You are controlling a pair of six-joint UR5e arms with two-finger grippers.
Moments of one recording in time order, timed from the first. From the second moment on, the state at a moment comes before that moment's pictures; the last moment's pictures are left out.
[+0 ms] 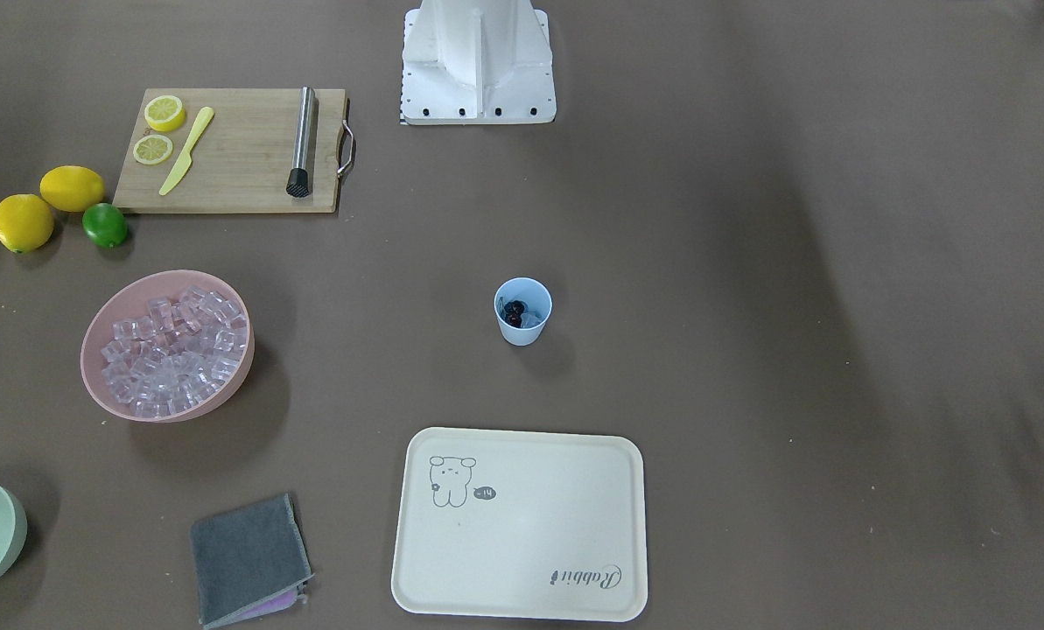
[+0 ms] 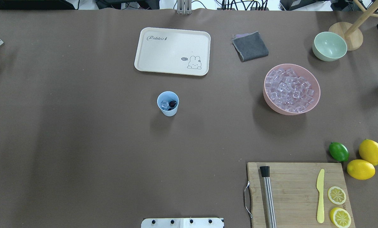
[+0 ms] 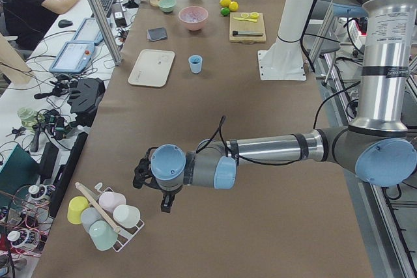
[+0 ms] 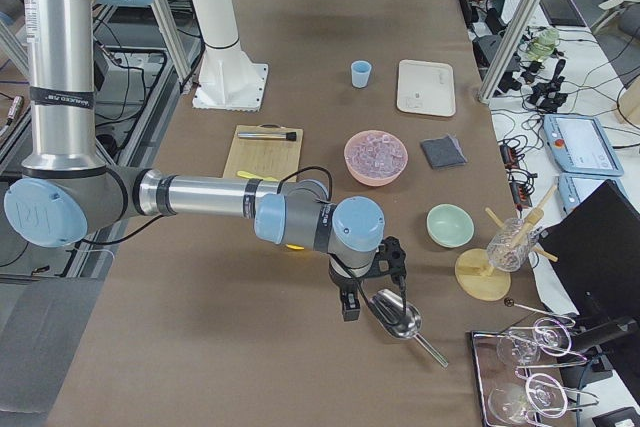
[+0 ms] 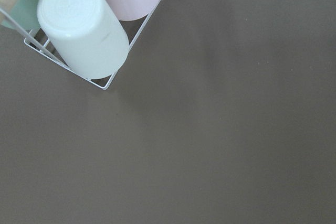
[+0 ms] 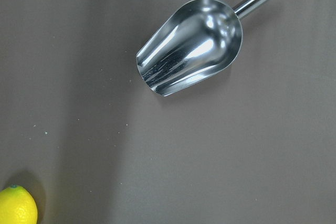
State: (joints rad) left arm -1.65 -1.62 -1.42 -1.78 -2.48 0.11; right arm 1.67 -1.63 1.63 -1.68 2.33 -0.32
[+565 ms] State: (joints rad) left arm -1.64 -1.69 -1.36 -1.78 -2.42 0.00; right arm 1.67 -1.63 1.64 -1.68 2.33 -0.30
